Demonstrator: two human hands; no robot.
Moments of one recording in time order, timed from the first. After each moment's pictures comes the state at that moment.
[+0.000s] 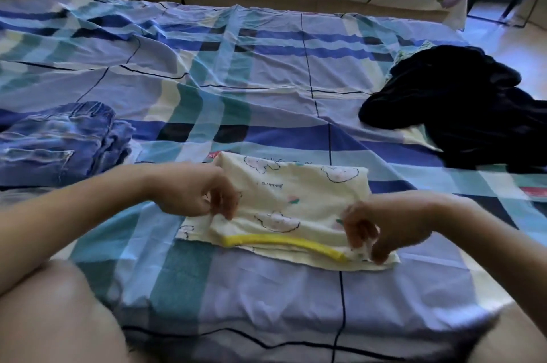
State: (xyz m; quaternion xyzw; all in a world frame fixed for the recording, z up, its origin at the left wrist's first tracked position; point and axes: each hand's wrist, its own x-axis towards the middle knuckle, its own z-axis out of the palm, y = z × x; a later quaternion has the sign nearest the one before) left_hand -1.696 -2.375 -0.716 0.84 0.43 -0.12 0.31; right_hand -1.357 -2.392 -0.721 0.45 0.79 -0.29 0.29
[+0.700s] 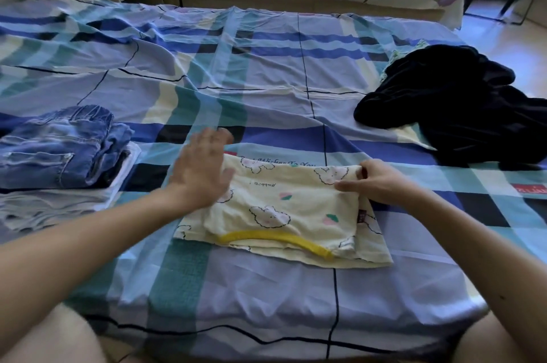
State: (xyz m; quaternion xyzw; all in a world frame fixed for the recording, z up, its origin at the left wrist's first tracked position) left_hand -1.671 -2.358 -0.767 0.76 0.63 0.15 0.03; right_hand -1.344 -2.356 -0.755 0.69 0.63 -0.35 -0.11
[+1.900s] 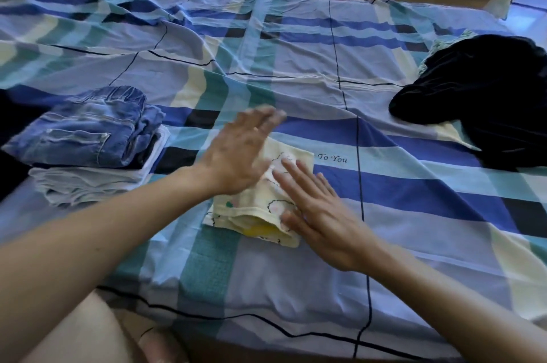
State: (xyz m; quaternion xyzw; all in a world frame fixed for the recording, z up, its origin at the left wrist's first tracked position) left_hand -1.678 -2.357 -0.760 0.84 0.52 0.13 0.02; right_hand -1.458 -2.423 -0.791 0.40 0.88 -0.23 -0.13
